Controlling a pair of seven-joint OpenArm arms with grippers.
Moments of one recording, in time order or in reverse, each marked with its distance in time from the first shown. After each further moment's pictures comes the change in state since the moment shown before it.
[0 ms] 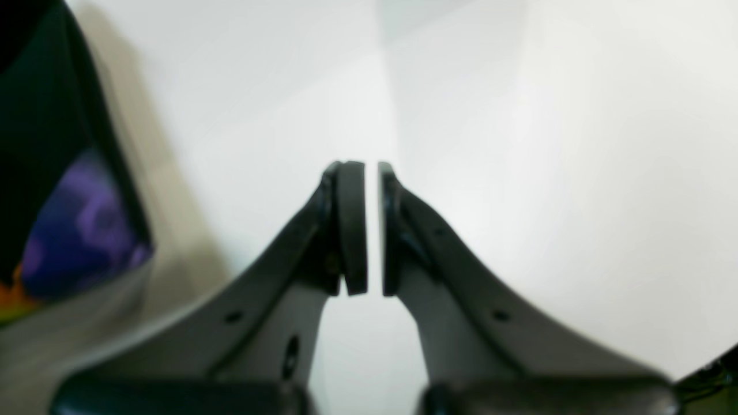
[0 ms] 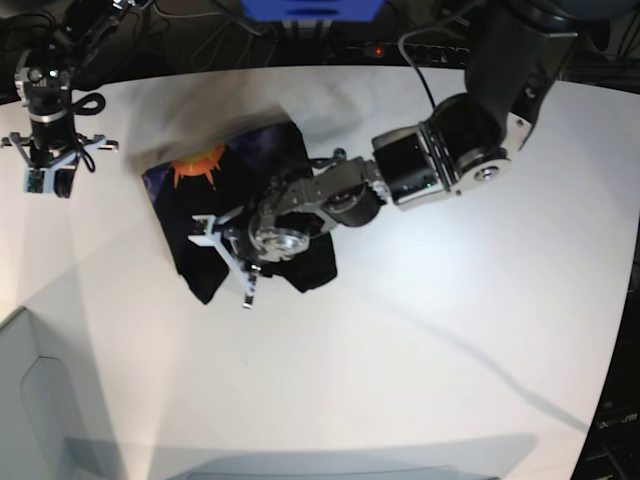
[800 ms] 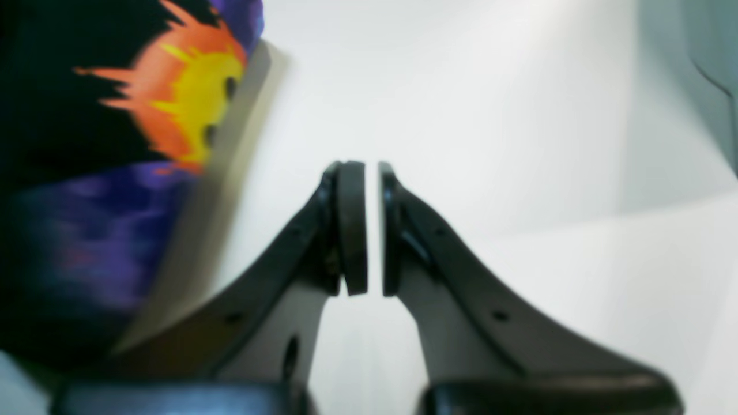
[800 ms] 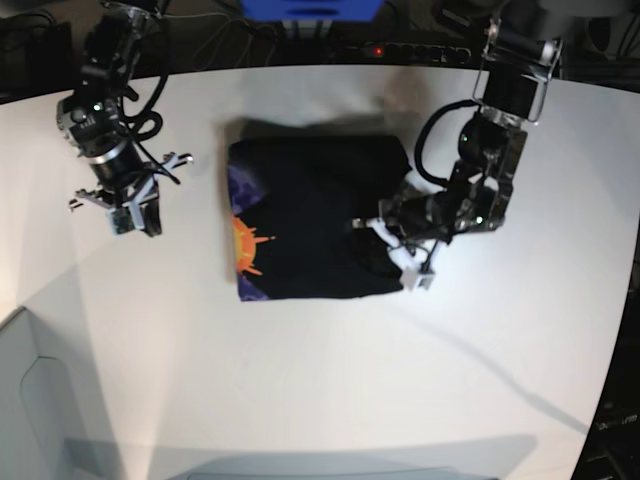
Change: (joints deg) left arm 25.3 -18.2 -55.1 13.7 -62.1 21.5 15.5; right arm 0.3 5.2 -24.7 0.0 0.0 0.0 0.0
